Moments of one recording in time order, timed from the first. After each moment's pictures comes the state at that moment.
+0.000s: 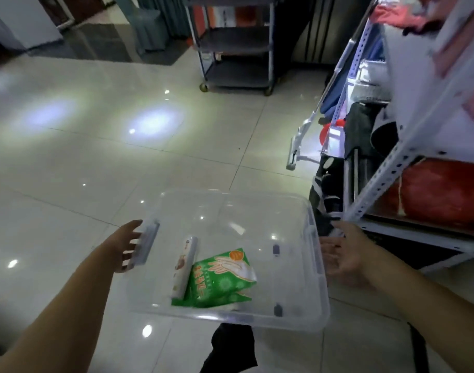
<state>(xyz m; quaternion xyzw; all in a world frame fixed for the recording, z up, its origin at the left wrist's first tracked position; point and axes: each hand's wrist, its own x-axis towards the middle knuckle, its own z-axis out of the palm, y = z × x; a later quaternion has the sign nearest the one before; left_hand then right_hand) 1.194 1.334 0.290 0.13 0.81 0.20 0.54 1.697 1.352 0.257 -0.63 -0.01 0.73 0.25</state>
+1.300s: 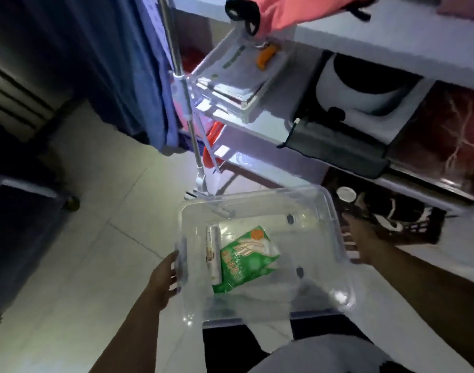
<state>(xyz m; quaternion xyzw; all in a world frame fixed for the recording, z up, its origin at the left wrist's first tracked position) 1.439 2.350 0.155 0.50 0.60 -0.21 0.59 1.634 1.918 0.132 -0.64 0.44 0.41 0.48</state>
